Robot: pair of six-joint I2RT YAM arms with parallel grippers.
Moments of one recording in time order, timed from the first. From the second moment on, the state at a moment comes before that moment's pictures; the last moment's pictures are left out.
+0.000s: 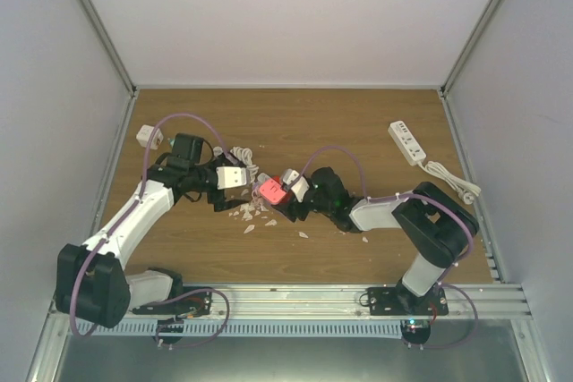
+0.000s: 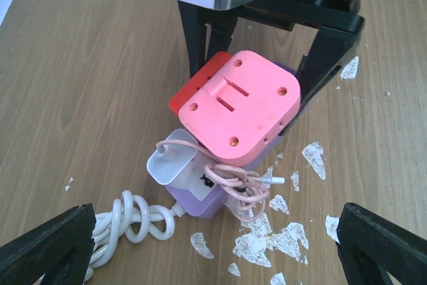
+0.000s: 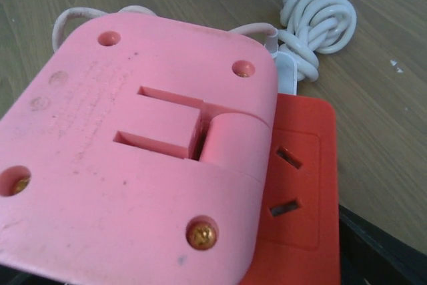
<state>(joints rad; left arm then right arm) -0.25 1.23 0.88 -0.59 0.67 1.10 0.75 1.69 0.63 0.55 -0.30 -0.20</state>
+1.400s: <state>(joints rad) -0.63 1.18 0.57 -0.07 0.44 1.17 0.67 1.62 0.53 0.53 -0.59 -0.50</state>
